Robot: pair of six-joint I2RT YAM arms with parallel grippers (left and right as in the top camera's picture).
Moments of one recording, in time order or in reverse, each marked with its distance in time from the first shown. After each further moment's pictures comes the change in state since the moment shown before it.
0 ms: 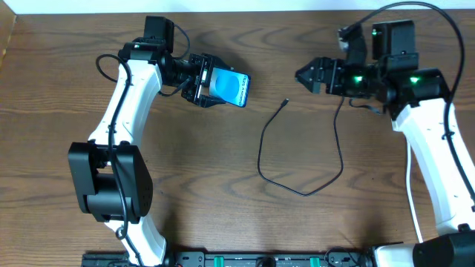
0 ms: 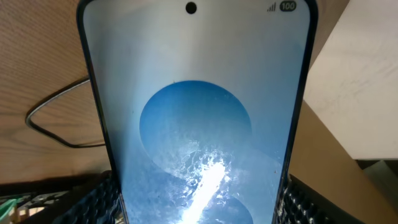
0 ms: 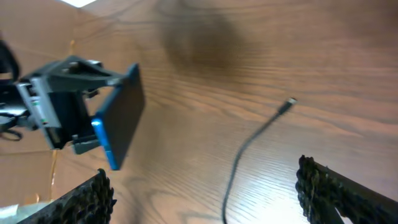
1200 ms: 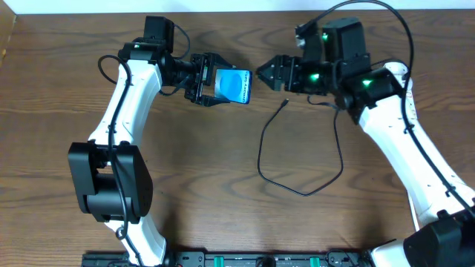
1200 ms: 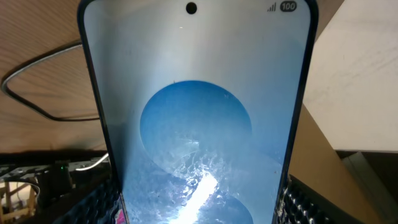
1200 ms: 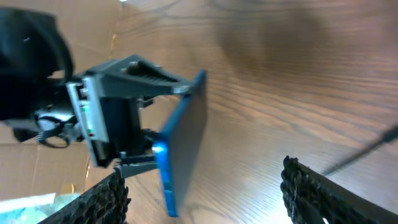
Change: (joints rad) left arm 0.000 0.000 0.000 0.000 0.084 -0.085; right arm 0.202 0.072 0.000 0.225 0.015 0.195
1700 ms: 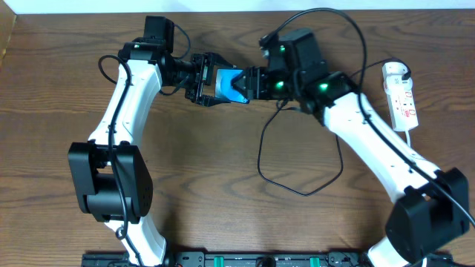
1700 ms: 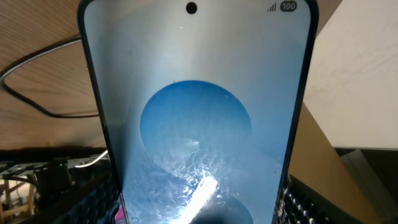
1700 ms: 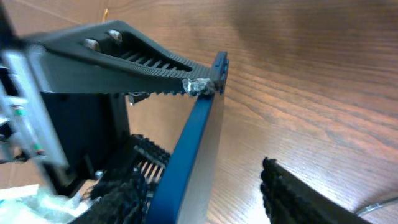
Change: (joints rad) left arm 0.000 0.000 0.000 0.000 0.007 -0.001; right arm 0.138 0.141 0.000 0.124 0.071 0.029
